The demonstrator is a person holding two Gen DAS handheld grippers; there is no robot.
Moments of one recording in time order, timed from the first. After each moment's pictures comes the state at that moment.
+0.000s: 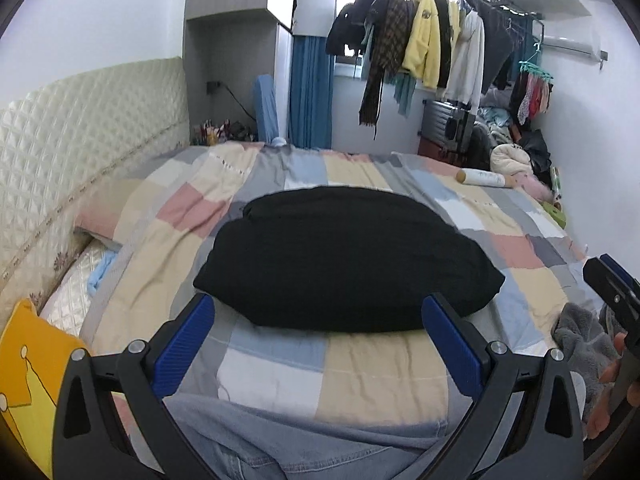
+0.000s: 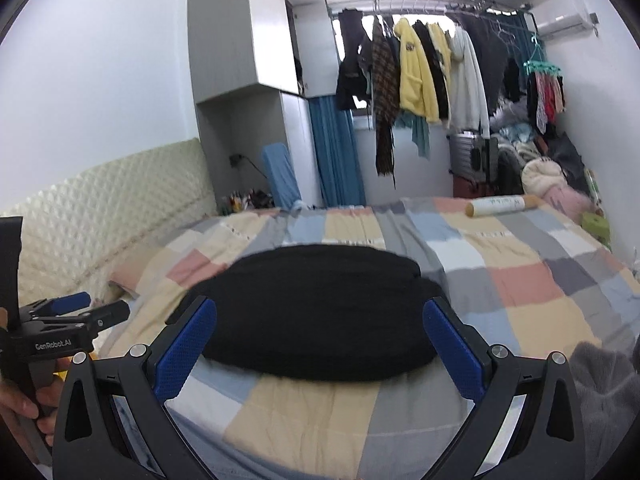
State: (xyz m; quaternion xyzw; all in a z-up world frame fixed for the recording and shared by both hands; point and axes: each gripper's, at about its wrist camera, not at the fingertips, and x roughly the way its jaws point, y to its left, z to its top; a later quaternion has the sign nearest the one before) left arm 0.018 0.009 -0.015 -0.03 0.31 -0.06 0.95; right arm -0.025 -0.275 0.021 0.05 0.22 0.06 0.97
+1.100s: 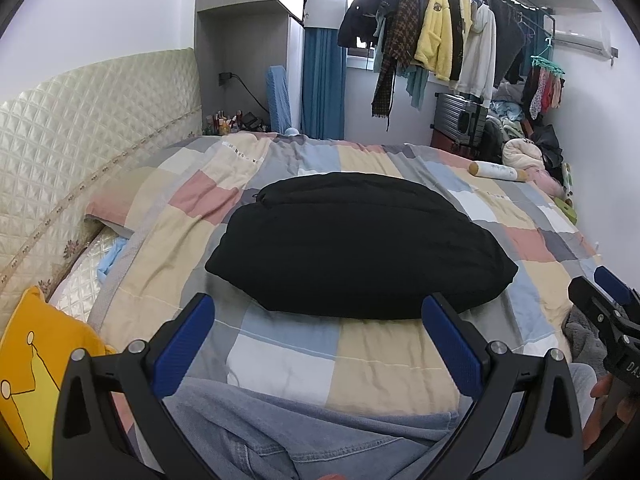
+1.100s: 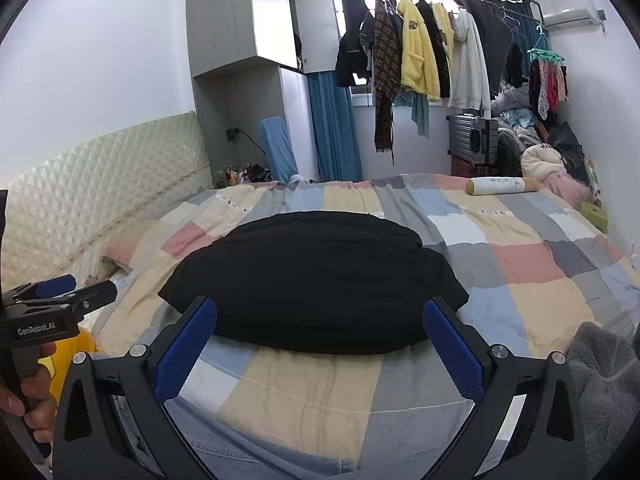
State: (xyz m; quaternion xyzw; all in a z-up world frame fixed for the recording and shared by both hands) left arm 0.011 0.014 -0.032 -0.02 0.32 -0.04 0.95; right arm -0.022 -0.264 -0.008 0.04 0.26 0.06 0.96
